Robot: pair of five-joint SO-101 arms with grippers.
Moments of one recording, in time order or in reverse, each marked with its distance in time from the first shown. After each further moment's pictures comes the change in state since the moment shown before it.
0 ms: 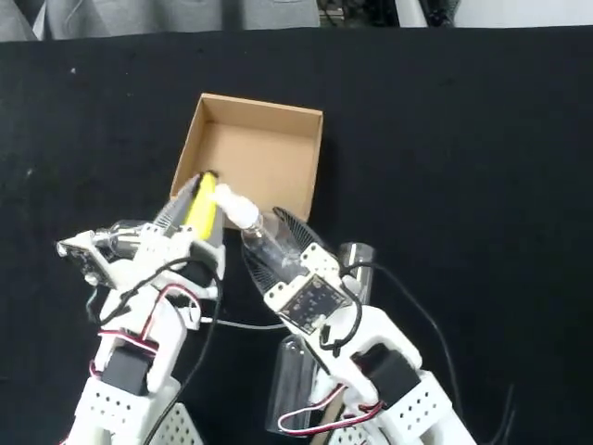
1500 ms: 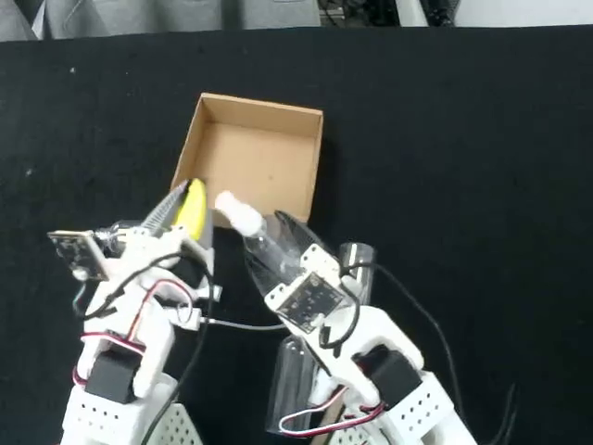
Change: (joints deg) left arm -3.8 -0.1 -9.0 17.9 -2.5; right arm 0.2 0.0 -1.8 2.7 -1.5
